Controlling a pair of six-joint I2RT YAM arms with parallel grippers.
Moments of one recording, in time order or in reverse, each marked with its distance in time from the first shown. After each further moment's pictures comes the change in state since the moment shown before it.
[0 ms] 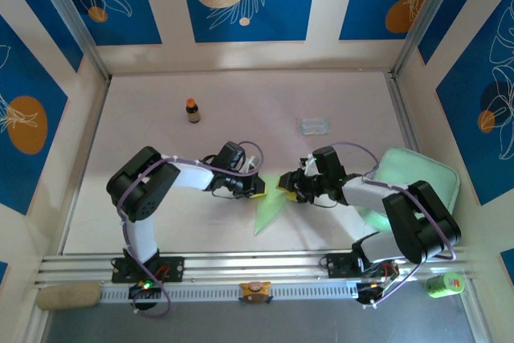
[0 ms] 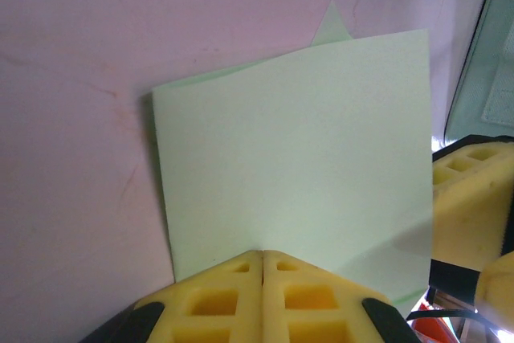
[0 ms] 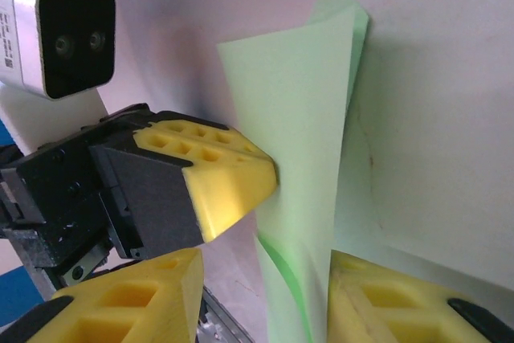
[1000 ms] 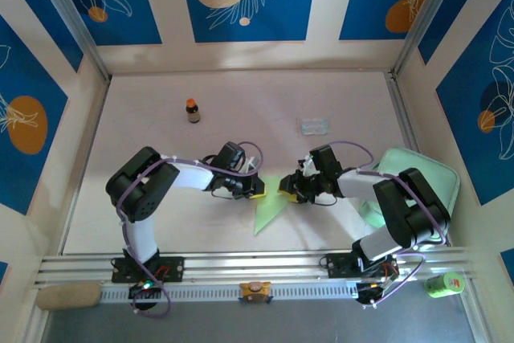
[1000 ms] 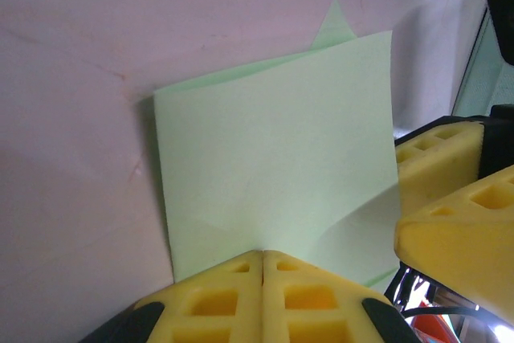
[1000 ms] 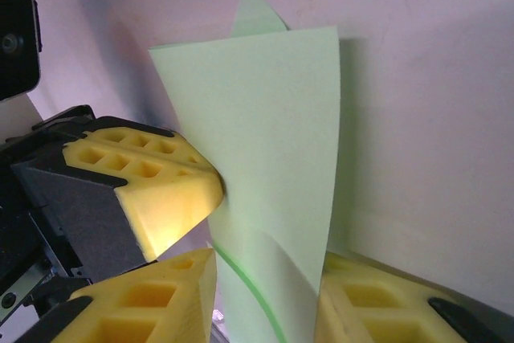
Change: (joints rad) left arm 0.001 -0.006 -0.001 -0.018 0.001 0.000; right arm -0.019 0.101 0.059 -0.100 -0.018 -0.106
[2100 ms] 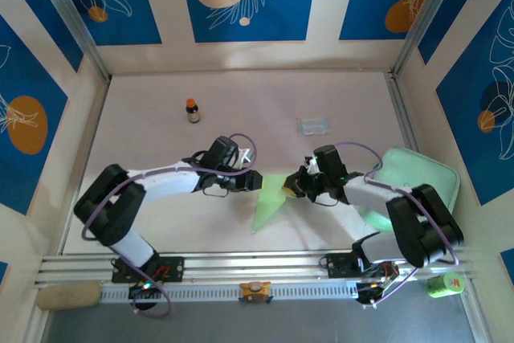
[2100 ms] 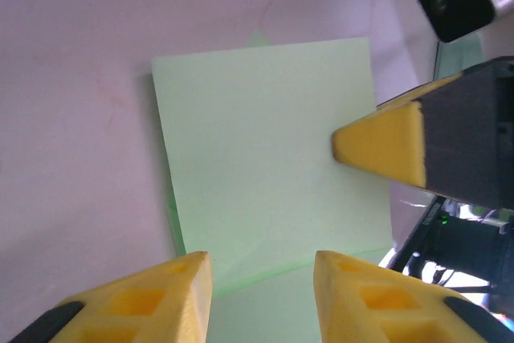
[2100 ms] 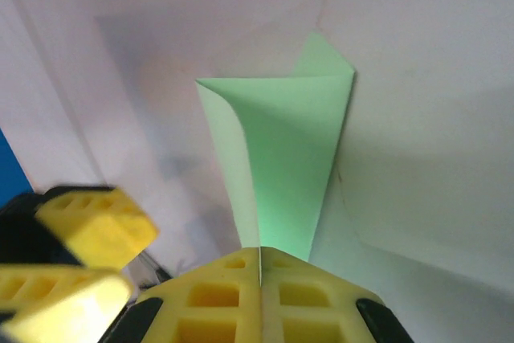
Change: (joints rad) left arm -0.024 -0.285 -0.008 -0.215 -0.165 0.180; right arm 0.028 -0.166 -0.054 0.035 0.130 0.226
